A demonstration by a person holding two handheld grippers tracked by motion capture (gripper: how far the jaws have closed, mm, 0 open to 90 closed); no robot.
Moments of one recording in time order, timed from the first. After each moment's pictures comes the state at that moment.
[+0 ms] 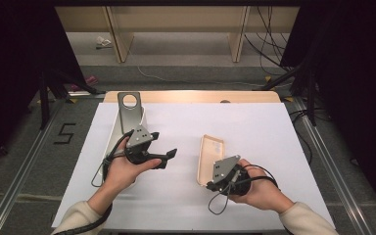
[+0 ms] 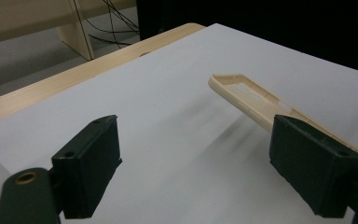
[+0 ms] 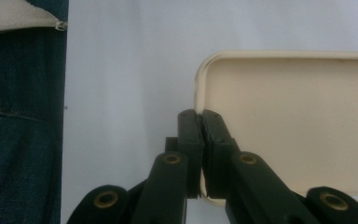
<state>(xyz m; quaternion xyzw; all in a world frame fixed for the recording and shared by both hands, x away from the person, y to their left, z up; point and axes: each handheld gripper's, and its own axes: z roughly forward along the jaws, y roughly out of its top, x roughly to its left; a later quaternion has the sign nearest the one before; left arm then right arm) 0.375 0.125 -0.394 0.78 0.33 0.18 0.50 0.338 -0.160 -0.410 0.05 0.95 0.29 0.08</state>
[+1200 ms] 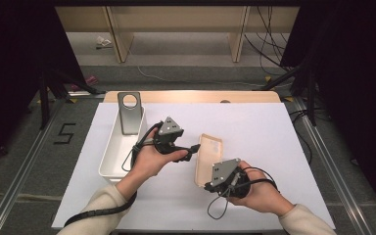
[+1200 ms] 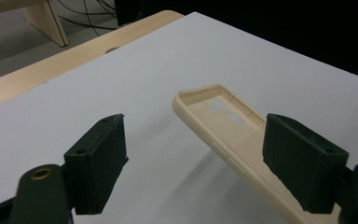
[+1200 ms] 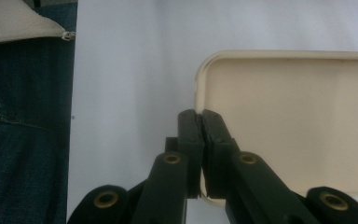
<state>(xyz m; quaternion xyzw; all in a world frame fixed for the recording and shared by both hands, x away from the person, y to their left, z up) 0.404 0.061 -0.391 0.80 0.33 0.14 0.48 0.328 -0.155 -0.404 0.04 0.95 0.30 0.09</state>
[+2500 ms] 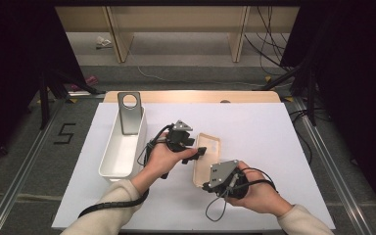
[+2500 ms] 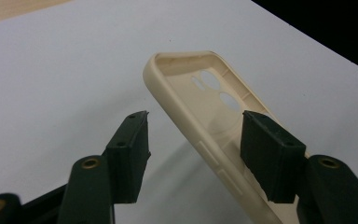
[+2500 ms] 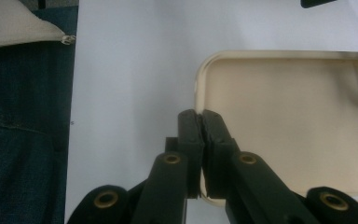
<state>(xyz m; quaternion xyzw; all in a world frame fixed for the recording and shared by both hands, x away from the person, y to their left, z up) 0.417 0.036 -0.411 0.81 0.38 0.06 0.44 0.326 -0.151 -0.402 0.03 0.95 0.30 0.10</state>
